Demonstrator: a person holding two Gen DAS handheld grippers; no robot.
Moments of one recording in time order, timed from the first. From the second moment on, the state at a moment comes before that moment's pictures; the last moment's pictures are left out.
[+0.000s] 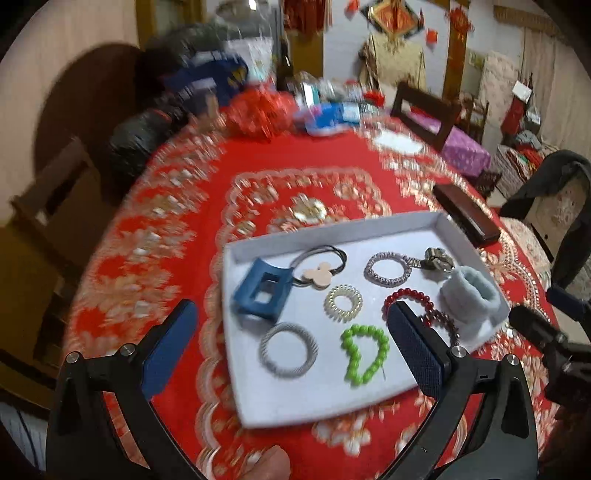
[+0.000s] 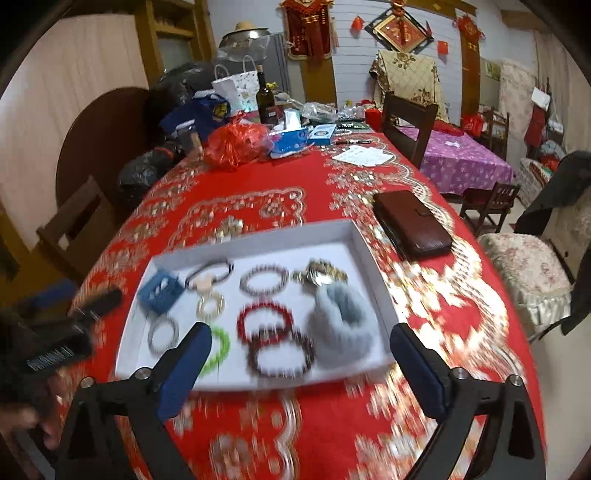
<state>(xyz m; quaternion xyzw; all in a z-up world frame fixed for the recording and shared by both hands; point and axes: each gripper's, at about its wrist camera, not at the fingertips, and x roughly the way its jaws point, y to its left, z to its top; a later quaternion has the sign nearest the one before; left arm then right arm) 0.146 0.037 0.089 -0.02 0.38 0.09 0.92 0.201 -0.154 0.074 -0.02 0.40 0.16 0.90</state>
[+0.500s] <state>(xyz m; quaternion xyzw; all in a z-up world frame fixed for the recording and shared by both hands) 0.060 0.023 0.083 -0.04 0.39 0.04 0.92 0.173 -0.155 0.054 -0.08 0.41 0.14 0.90</state>
